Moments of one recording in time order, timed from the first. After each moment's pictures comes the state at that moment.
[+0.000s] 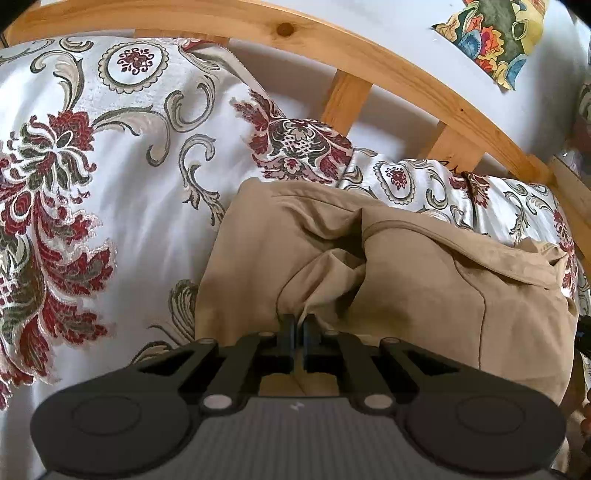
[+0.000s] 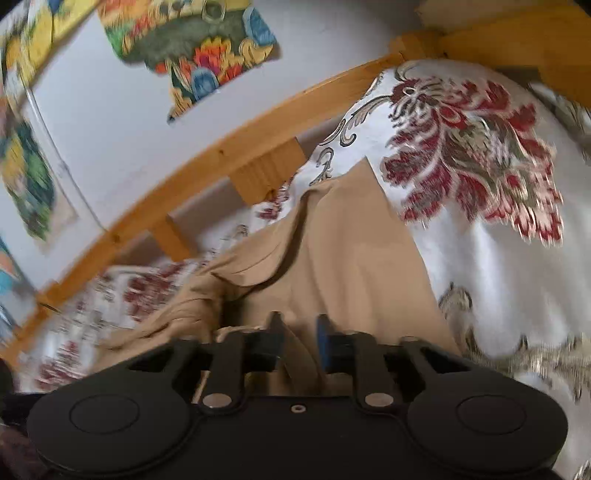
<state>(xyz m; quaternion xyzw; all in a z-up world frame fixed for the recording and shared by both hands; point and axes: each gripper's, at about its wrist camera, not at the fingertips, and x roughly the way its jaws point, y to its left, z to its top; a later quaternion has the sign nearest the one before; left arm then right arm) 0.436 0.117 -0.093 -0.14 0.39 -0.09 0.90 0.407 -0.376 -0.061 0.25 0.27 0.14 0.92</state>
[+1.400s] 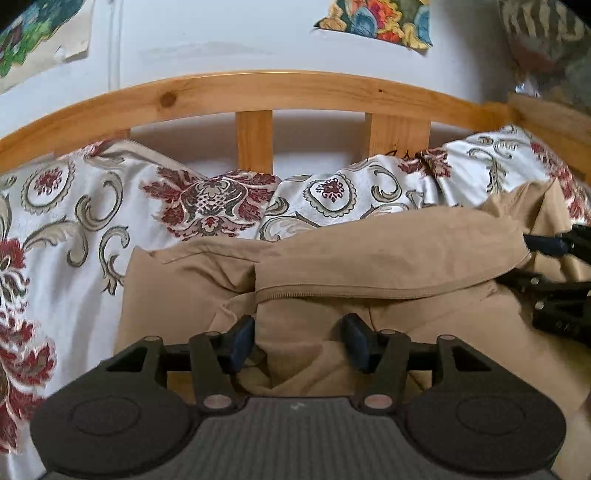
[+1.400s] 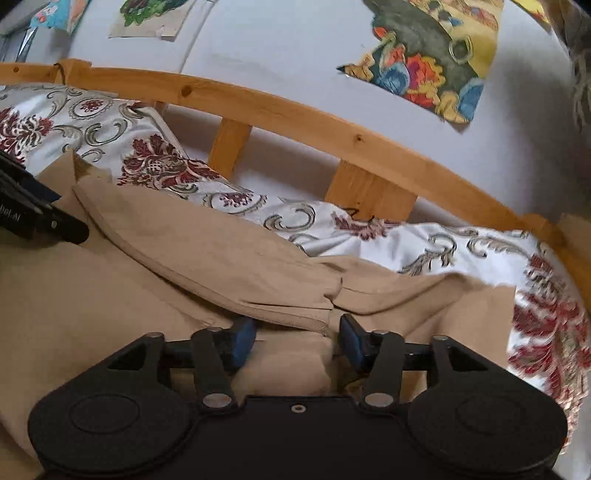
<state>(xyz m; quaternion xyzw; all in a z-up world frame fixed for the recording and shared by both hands) 0.434 0.012 -0.094 0.04 0.29 -0.08 0.95 0.424 -0.241 -0.085 -0.20 0.18 0.13 0.96</state>
